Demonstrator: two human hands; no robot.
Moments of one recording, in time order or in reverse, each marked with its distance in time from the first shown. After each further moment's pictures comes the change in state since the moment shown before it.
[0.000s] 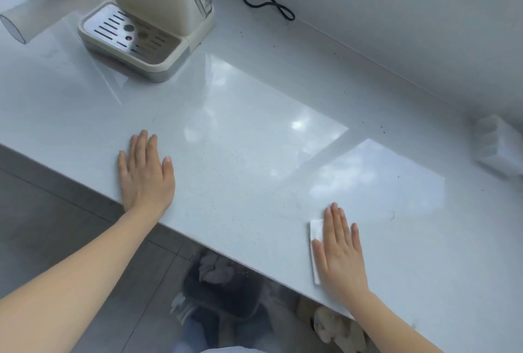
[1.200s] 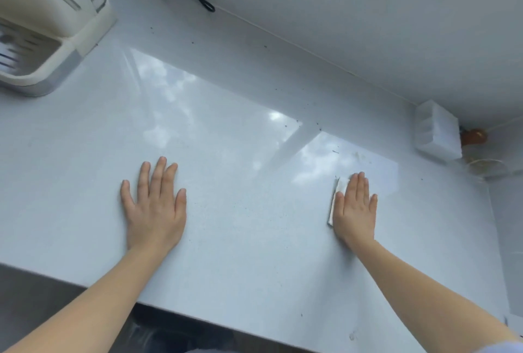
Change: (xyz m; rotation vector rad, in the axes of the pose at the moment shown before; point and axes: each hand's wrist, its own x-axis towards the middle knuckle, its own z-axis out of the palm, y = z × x) left_hand -0.049 0.146 0.058 0.116 -0.108 0.240; right_hand 0.094 0.178 -0.031 0.109 0.123 0.433
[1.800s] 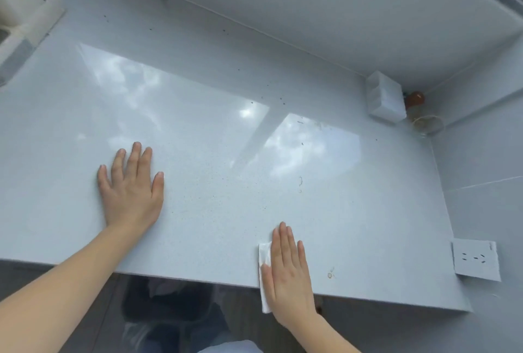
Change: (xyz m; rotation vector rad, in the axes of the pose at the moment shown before) left_hand -0.005 -0.009 -0.005 -0.079 0.002 0.084; right_hand -0.227 -0.038 0.045 -0.015 -0.073 -0.264
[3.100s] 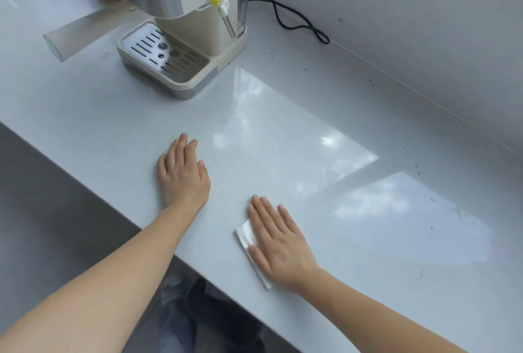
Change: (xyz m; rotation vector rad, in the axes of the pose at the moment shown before) left_hand 0.048 -0.109 -0.043 -0.049 0.188 -0.412; right_hand 0.162 -0.168 -0.018 -0.165 -0.076 -0.859
